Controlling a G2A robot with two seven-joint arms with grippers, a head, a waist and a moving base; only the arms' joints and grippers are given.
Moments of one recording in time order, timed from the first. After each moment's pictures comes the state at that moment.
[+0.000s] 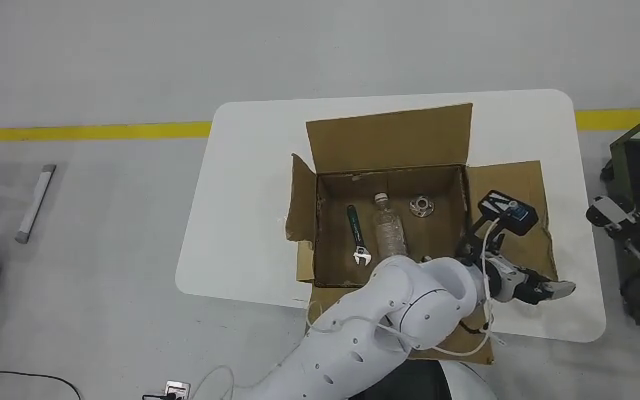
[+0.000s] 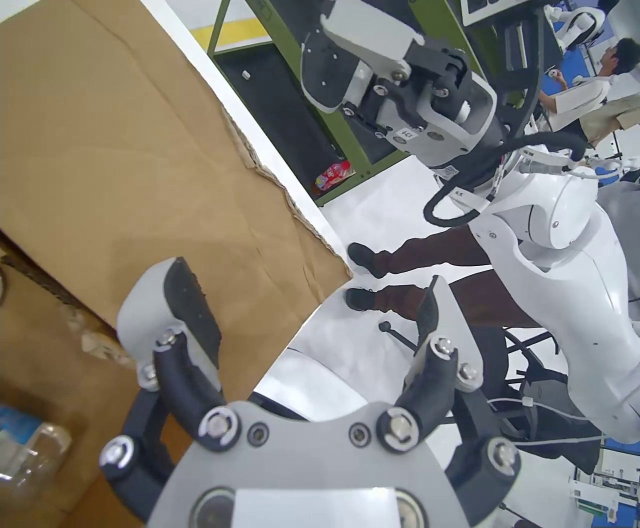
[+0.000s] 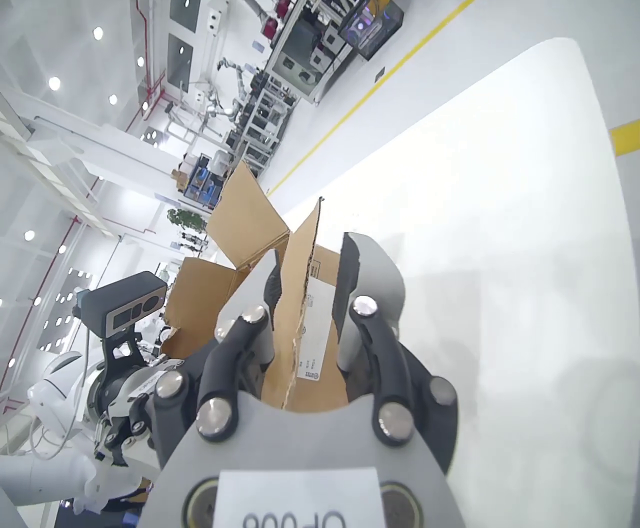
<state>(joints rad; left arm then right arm) 0.77 -1.66 -0.63 -1.66 0.76 0.15 -0.89 -1.79 -1.07 2.08 -1.96 0.08 -0.36 0.52</state>
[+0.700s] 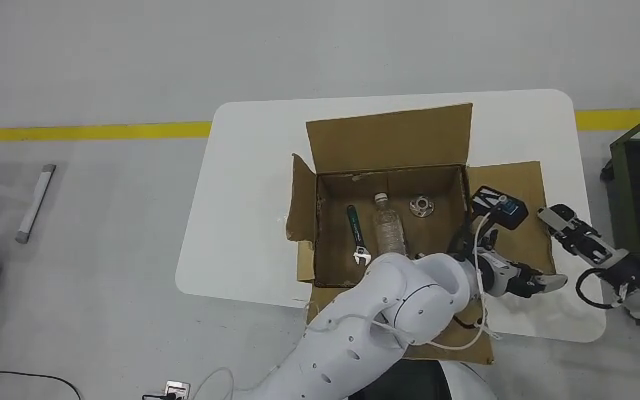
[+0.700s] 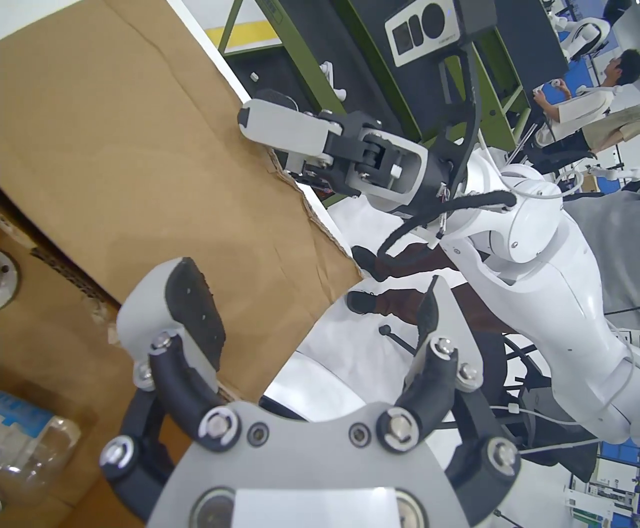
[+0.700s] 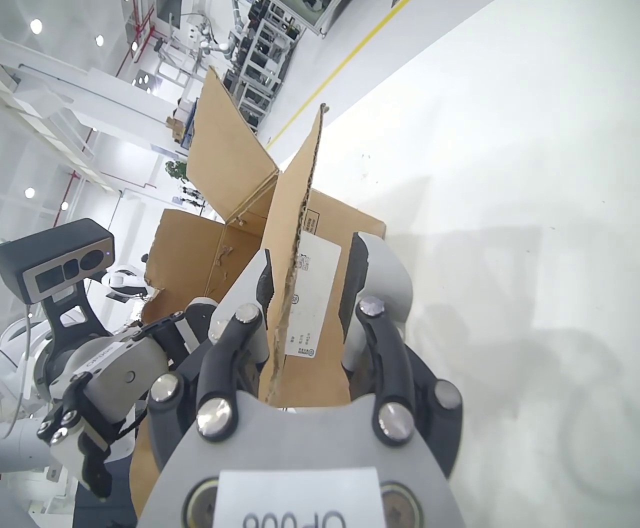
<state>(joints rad) 0.79 -1.67 -0.67 -1.67 0.78 0.14 -0.90 -1.71 -1.06 1.95 -1.89 0.01 -0.37 0.59</state>
